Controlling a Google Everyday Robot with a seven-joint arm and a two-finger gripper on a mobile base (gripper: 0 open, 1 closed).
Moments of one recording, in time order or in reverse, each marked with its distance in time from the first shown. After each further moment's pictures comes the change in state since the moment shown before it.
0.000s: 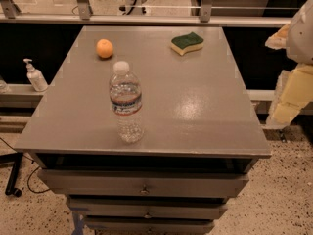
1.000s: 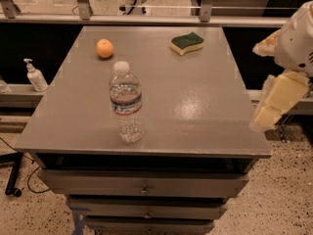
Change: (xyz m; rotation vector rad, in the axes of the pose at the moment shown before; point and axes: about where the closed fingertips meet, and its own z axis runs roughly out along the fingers) arm -0.020 0.007 0.014 -0.031 -0.115 0.024
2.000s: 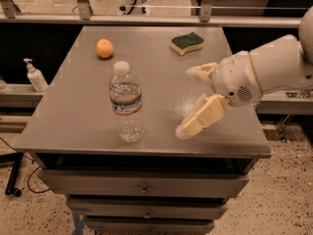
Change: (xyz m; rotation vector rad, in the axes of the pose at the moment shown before) arm -0.109 0.031 0.086 -0.212 -0.613 0.052
